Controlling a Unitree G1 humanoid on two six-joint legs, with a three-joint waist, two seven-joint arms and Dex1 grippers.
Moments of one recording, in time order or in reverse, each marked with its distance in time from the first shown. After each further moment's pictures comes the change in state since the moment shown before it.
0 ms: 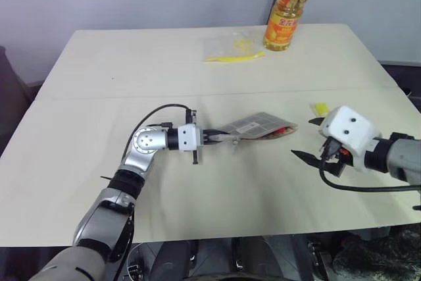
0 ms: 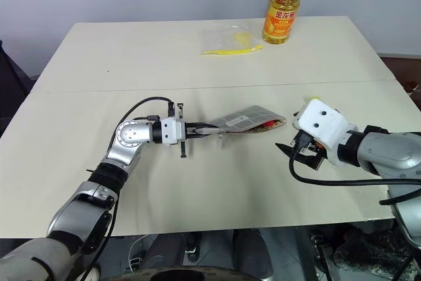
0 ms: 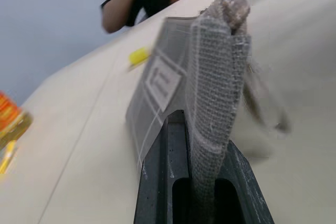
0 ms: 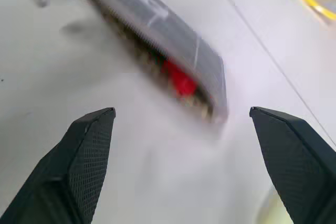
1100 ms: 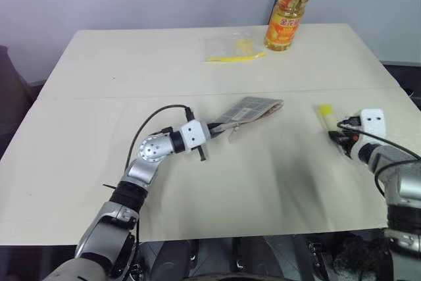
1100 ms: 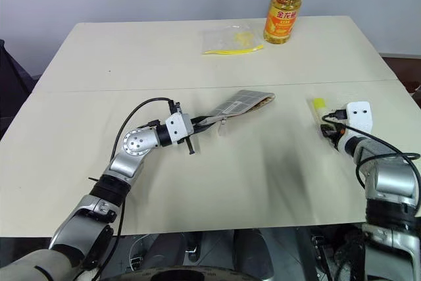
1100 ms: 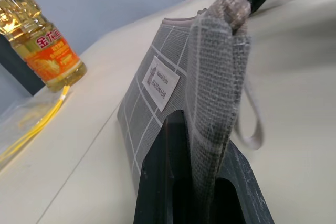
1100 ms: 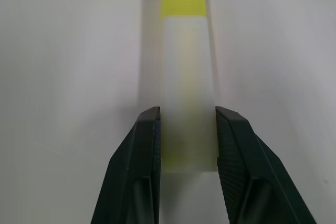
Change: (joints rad) left arm 0.107 -0.034 0.015 -0.181 0.092 0.218 0.295; right arm -0.105 0.274 -0.023 0.725 -0.049 -0.179 -0.362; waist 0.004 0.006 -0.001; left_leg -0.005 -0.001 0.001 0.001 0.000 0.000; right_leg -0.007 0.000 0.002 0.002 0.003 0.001
